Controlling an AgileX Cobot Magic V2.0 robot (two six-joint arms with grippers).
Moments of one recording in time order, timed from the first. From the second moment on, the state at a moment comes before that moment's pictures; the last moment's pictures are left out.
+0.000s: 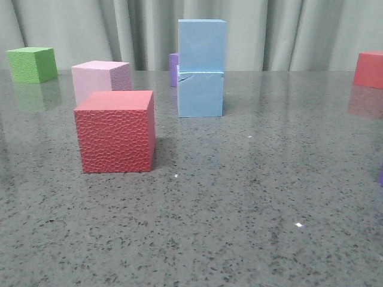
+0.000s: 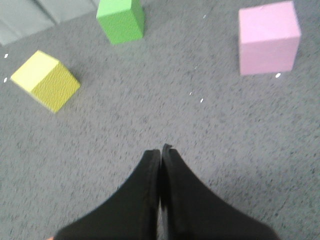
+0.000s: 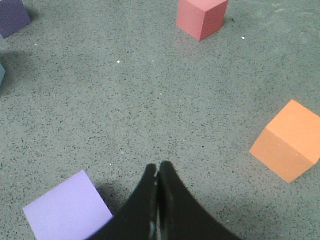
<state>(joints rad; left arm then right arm) -0.48 0.85 -0.87 0.62 0.81 -0.40 0.23 0.60 -0.81 -0.27 0.86 0.33</state>
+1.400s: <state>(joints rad) -0.09 0.00 -0.06 0.20 0.12 0.04 0.23 0.60 -0.81 -0.27 0.86 0.33</state>
